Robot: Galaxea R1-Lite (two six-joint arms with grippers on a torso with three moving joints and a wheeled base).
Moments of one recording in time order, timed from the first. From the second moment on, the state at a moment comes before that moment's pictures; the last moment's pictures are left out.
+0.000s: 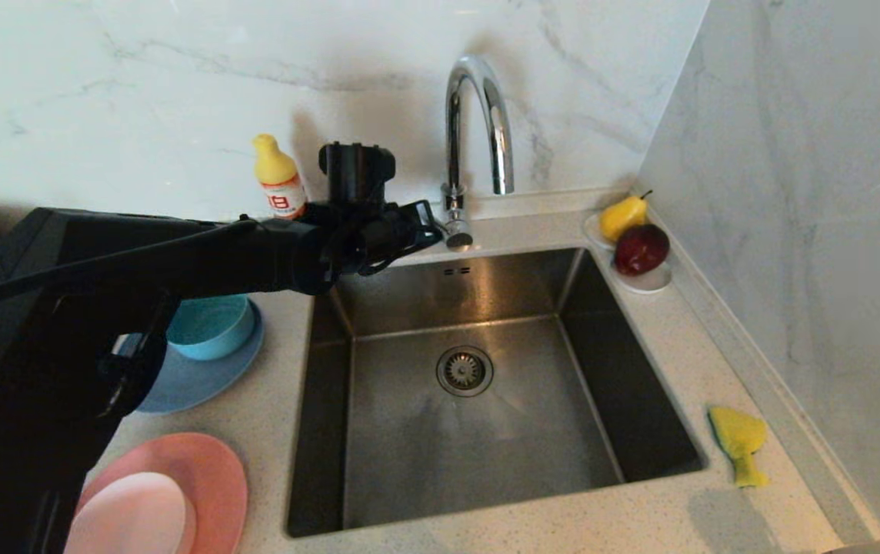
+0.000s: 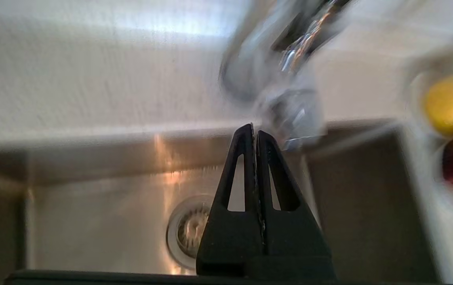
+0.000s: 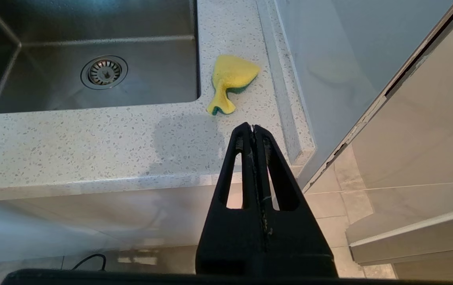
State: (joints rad) left arm -0.45 2.26 -1.89 -0.19 0.14 -0.38; right arm 0.00 0.00 0.00 -0.01 0.00 0.02
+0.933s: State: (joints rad) left arm -0.43 2.25 -1.92 -0.32 0.14 -0.40; right arm 0.00 0.00 0.00 -0.01 0.00 0.02
